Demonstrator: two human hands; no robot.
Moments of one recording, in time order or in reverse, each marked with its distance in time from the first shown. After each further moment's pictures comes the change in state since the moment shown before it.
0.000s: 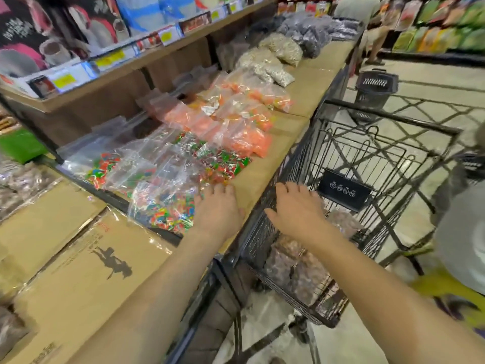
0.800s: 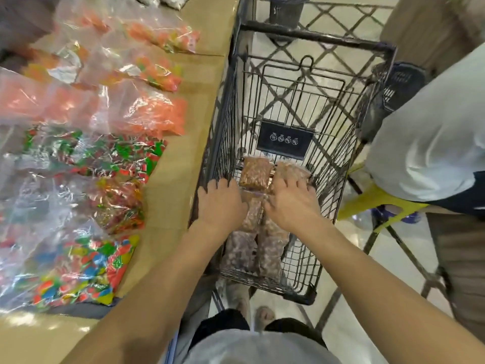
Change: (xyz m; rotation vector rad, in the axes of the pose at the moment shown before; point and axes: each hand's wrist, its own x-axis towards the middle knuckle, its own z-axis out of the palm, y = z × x) left_hand 0.165 0.122 0.107 0.069 -0.244 0.396; right_hand 0.077 0.118 0.088 0.152 -0.212 0.448
